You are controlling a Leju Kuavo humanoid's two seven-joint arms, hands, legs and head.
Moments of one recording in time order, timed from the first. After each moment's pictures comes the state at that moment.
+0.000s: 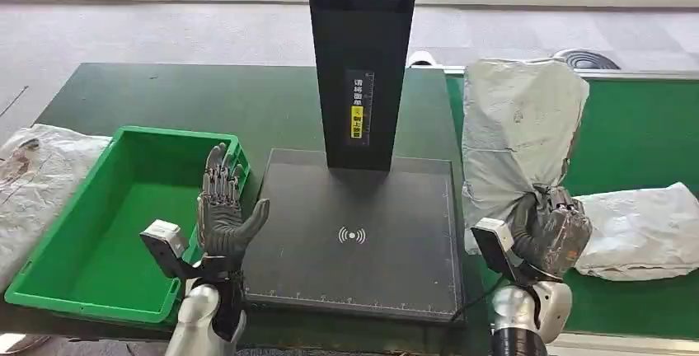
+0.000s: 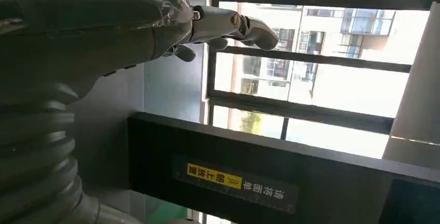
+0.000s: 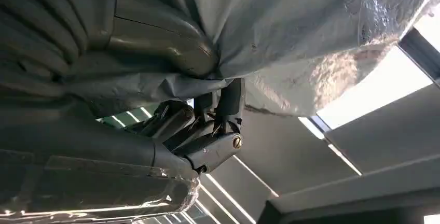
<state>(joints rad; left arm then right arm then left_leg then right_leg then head) -0.09 -0.29 -0.04 -1.33 0.02 0.02 -0.70 -0.18 0.32 -0.34 -1.23 0.92 -0.70 -0.70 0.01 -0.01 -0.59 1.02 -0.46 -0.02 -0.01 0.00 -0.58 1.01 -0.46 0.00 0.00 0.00</state>
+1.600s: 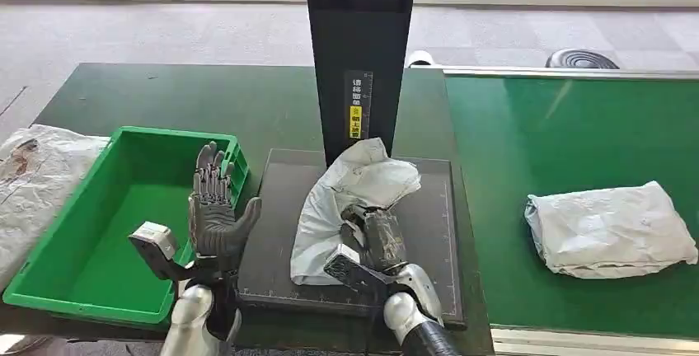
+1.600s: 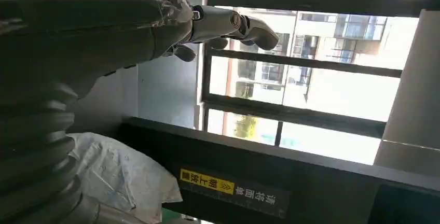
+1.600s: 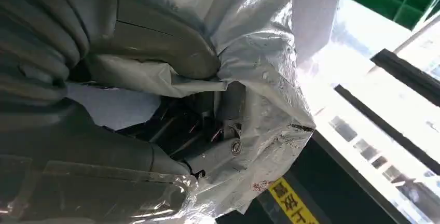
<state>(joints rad) -0.08 -0.29 -0.02 -1.36 0.02 0.01 -0.70 -0.31 0.34 0.31 -0.65 0.81 -0.39 -0.58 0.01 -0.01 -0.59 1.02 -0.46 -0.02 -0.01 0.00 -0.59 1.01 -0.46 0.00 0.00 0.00</state>
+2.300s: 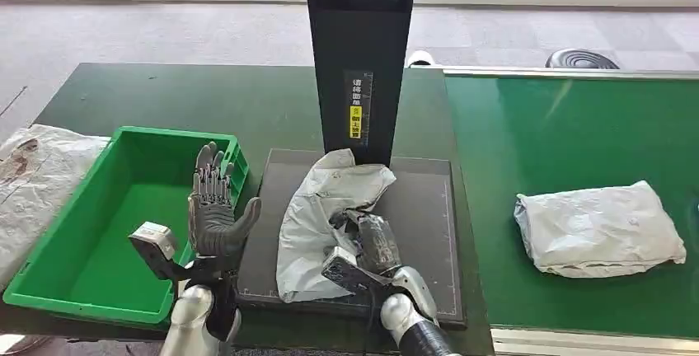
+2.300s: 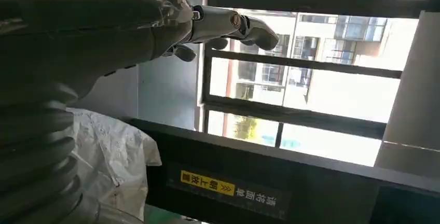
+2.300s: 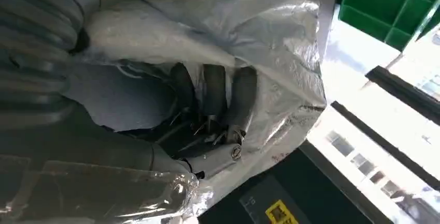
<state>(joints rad) -0.07 -0.29 -0.02 -1.36 0.02 0.02 -0.70 -0.33 0.34 0.32 -0.59 0.75 -0.41 -0.64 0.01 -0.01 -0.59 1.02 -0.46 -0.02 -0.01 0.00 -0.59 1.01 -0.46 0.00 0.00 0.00</state>
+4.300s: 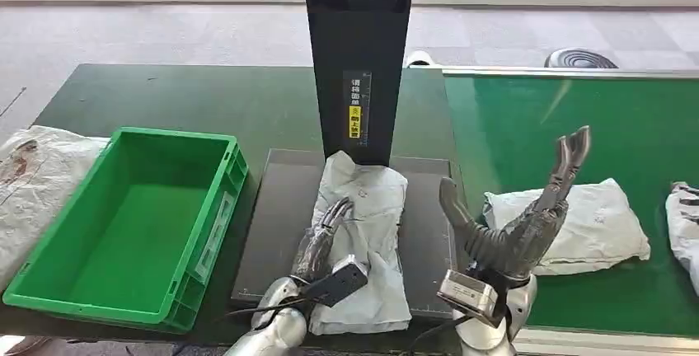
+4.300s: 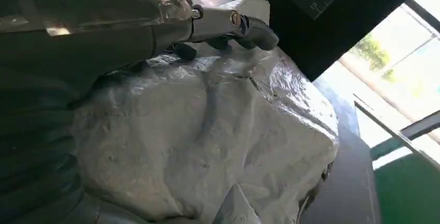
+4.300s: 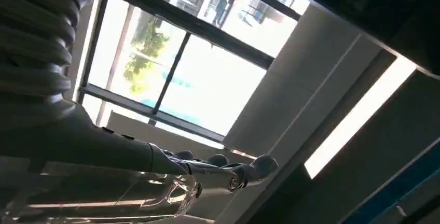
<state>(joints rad) -0.27 -0.30 -0.40 -0.72 -0.72 0.50 -0.48 -0.05 0.29 0.24 -1.64 0.65 -0.70 -0.70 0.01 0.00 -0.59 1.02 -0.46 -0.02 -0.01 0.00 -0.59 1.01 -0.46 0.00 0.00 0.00</state>
